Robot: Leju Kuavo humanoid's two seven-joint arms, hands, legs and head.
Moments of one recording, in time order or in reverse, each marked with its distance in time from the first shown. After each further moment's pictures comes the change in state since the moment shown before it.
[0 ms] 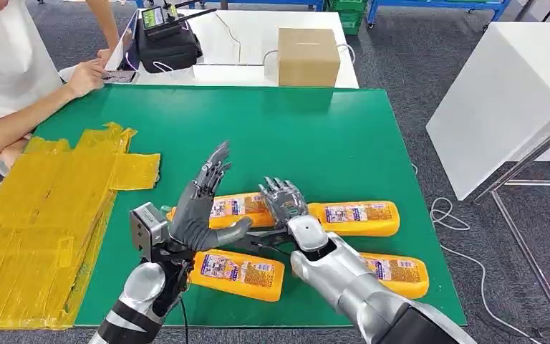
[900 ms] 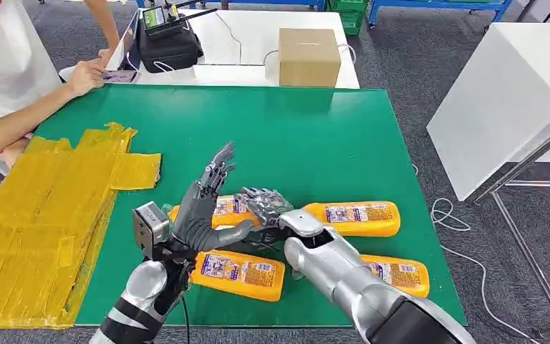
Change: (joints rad) left arm -0.021 0.000 -0.010 0.037 0.021 -0.027 -0.018; right arm -0.037 0.028 -0.089 0.002 -0.229 0.222 -0.221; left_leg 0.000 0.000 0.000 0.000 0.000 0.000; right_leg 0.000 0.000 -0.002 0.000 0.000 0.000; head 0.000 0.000
